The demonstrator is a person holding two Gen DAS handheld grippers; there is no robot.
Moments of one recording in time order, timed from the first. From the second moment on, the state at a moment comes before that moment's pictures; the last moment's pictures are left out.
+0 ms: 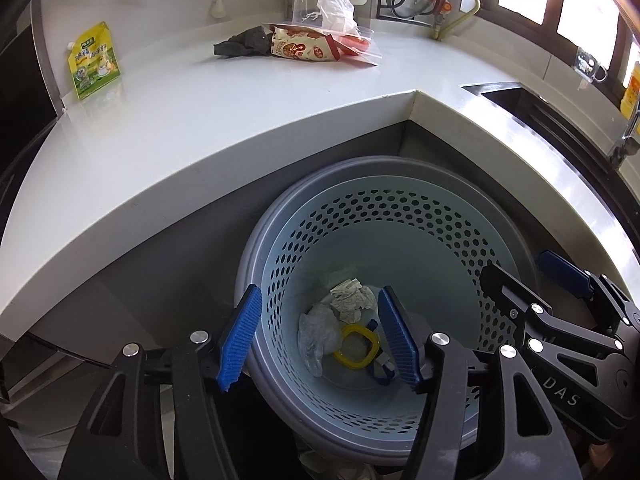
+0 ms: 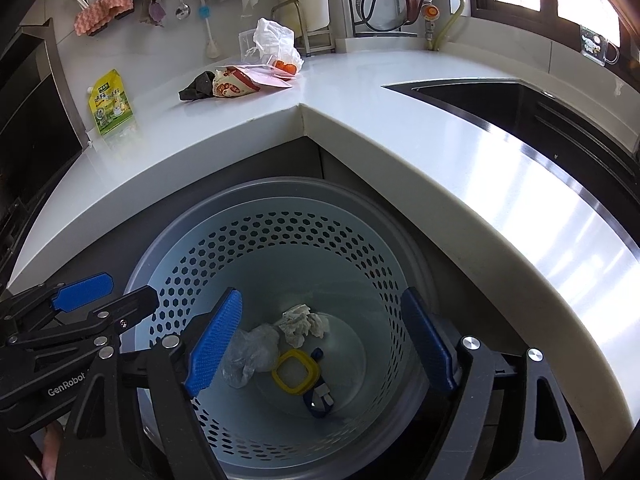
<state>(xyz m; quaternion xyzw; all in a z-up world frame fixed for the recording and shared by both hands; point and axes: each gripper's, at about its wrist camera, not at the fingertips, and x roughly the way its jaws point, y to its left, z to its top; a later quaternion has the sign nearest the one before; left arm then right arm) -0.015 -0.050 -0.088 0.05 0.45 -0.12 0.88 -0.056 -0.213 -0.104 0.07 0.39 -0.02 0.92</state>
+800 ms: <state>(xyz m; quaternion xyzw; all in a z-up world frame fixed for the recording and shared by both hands) -0.024 -0.037 -0.064 0.03 0.41 -0.12 0.90 -0.066 -0.222 -0.078 0.08 0.35 -0.01 0.93</state>
